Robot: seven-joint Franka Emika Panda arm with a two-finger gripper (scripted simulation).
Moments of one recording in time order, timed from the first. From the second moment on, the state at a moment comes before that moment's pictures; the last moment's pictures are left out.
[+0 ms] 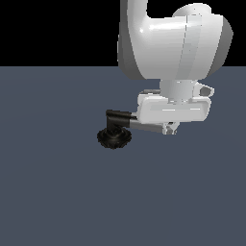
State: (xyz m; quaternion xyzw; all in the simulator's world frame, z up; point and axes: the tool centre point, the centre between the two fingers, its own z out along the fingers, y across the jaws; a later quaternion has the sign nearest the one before) arm -0.068 -0.141 0.105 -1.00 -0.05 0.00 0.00
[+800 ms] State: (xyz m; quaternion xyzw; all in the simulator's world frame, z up) arm -0.021 -0.167 0.105 -1.00 -0.06 0.00 0.00
